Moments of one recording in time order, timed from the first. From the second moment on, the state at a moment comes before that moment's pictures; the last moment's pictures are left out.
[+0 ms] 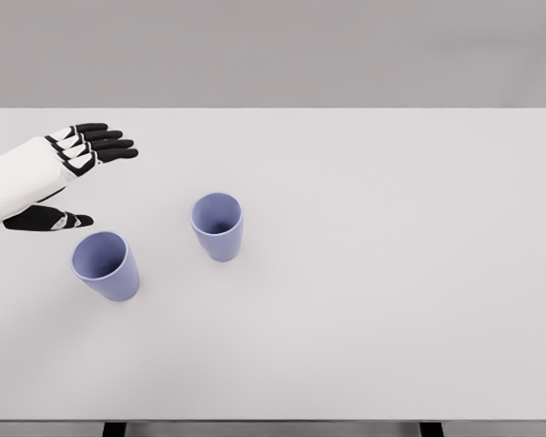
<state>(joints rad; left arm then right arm) -0.12 0.99 -0.17 -1.80 -0.25 -0.61 -0.16 0.03 0.00 0.15 0.01 -0.09 -0.06 -0.08</state>
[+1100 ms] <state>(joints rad) -0.45 0.89 -0.44 -1.80 0.46 -0.32 -0.61 0.03 0.00 0.15 0.01 -0.09 -0.06 -0.08</state>
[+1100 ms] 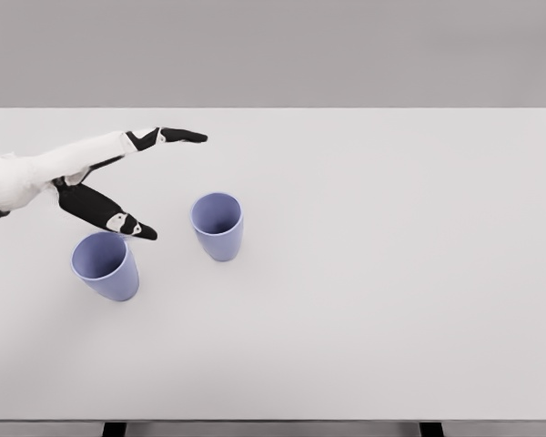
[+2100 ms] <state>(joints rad) -0.50 0.71 -0.58 -1.67 0.41 -0.10 -0.60 0.03 0.00 0.15 0.01 -0.09 -0.06 -0.08</state>
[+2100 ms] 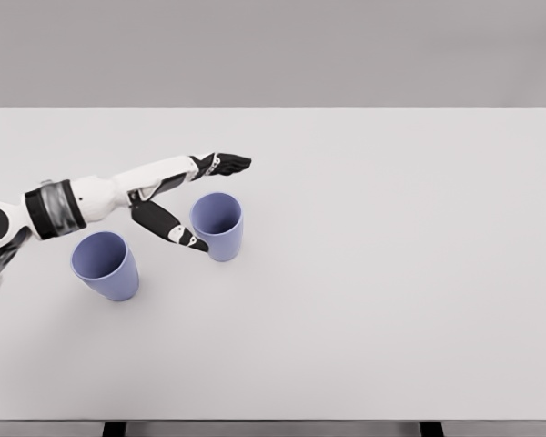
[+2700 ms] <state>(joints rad) -0.50 0.66 -0.60 -1.56 0.39 -0.10 -0.60 0.03 0.00 0.15 0.01 -0.09 -0.06 -0.08</state>
